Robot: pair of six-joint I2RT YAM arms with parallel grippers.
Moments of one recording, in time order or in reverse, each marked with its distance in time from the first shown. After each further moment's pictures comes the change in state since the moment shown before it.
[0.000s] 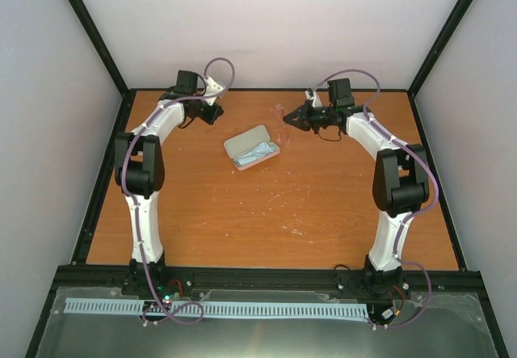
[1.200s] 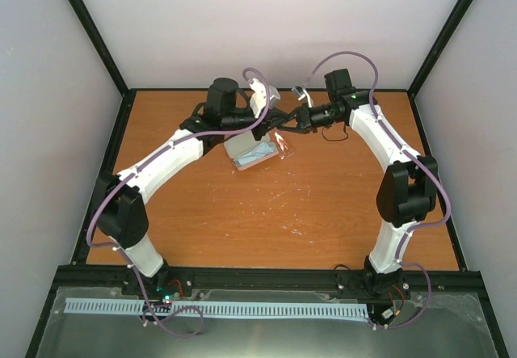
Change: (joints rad) left arm -0.422 -0.490 -0.362 0.399 0.219 -0.244; right arm 0.053 -0.095 0.148 -0.445 -0.236 -0.476
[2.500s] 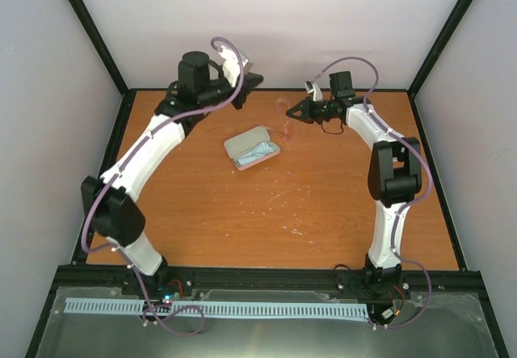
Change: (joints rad) left arm 0.164 0.056 0.233 -0.078 -0.137 0.008; right arm -0.075 0.191 -0.008 0.380 0.230 0.184
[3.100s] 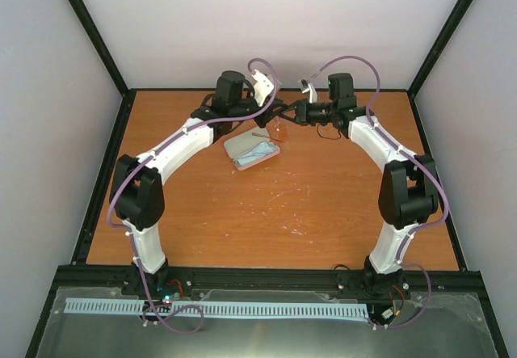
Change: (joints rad) left arm -0.124 0.137 -0.091 0.067 -0.015 -0.030; right arm 0.067 -0.220 -0.195 0.195 -0.061 0.085
